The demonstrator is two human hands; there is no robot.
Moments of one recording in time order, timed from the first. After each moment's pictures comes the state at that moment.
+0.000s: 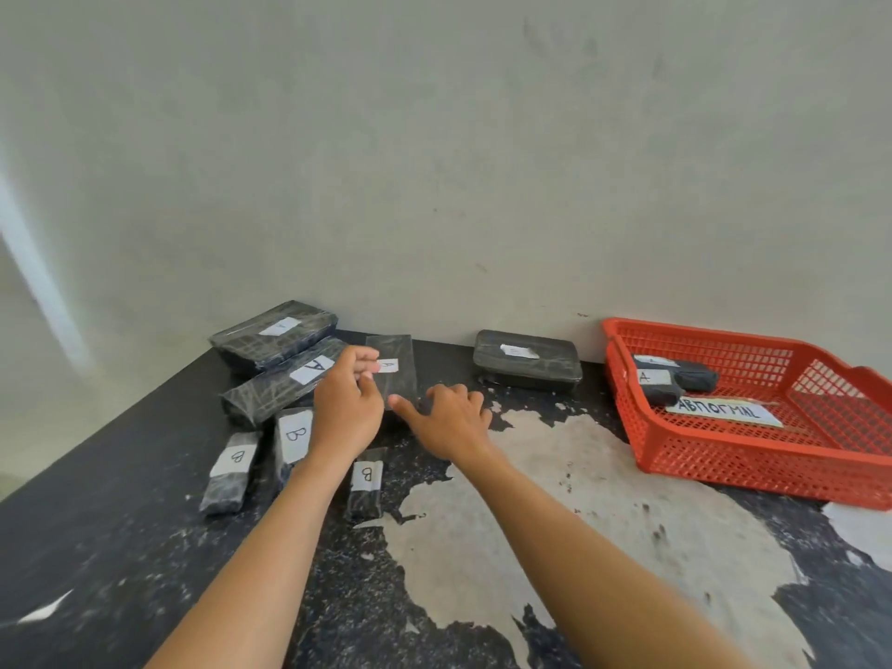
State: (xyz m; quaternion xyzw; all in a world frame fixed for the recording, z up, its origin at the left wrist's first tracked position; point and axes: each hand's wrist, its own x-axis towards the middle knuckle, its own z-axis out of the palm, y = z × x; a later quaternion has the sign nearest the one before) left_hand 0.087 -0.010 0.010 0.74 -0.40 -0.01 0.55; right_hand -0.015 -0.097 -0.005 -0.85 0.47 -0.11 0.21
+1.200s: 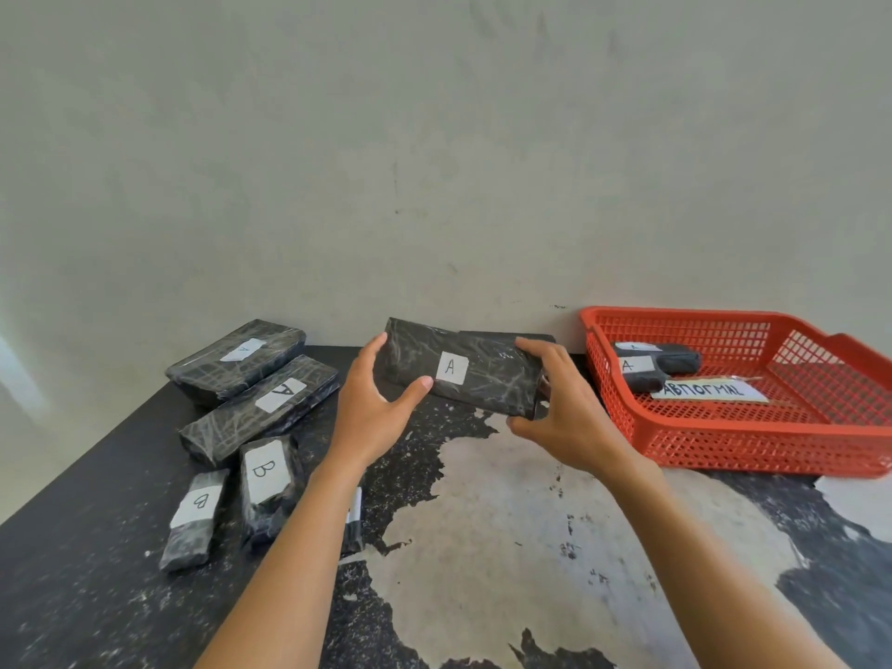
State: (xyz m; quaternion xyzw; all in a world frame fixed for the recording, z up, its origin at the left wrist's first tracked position) left_hand 0.070 -0.052 0.012 0.69 -0.45 -0.14 0.54; right_hand -0.150 -0.147 0.024 -0.85 0.32 -0.34 0.27
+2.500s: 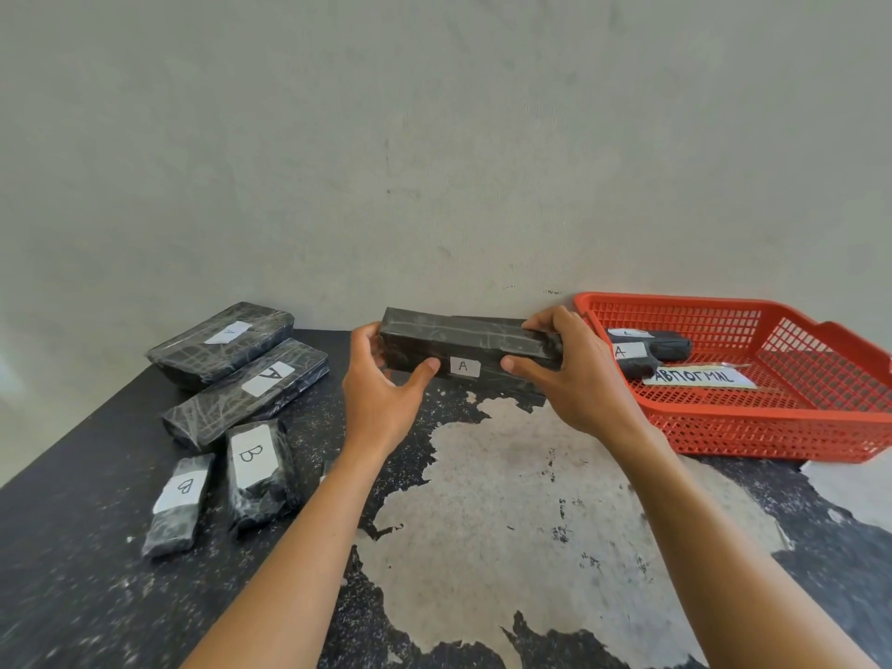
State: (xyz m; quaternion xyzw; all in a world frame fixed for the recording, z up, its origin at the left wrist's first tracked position) left_hand 0.044 -0.062 0.007 0.62 -0.43 -0.11 0.65; right_hand -0.155 -0.138 0.057 -0.82 0.37 -0.39 0.21
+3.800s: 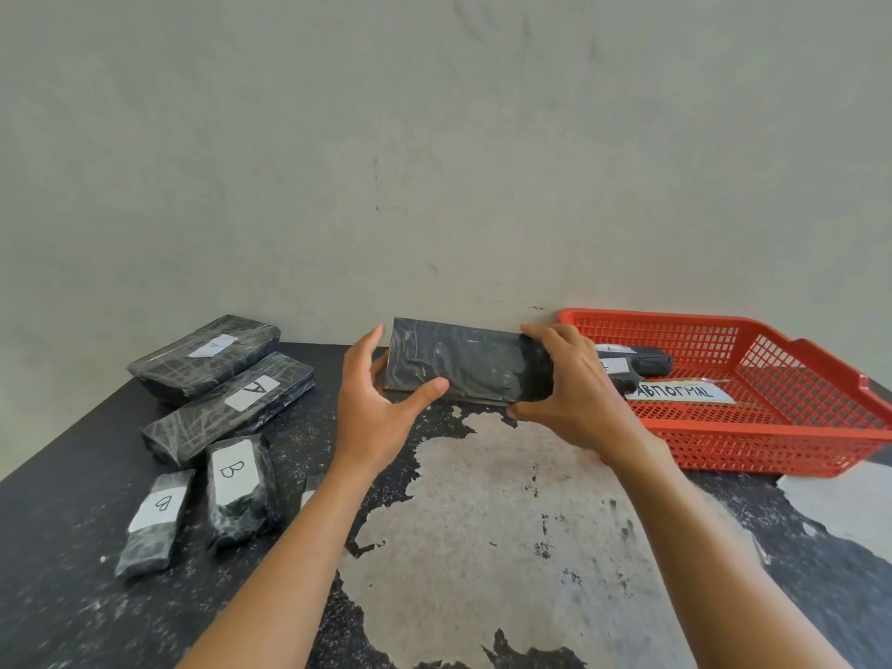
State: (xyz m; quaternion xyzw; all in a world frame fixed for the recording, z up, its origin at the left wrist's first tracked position) left_hand 0.036 -0.060 0.007 0.58 -0.46 -0.13 0.66; right_hand -0.172 -0.151 0.059 -0.87 0.39 -0.28 0.14
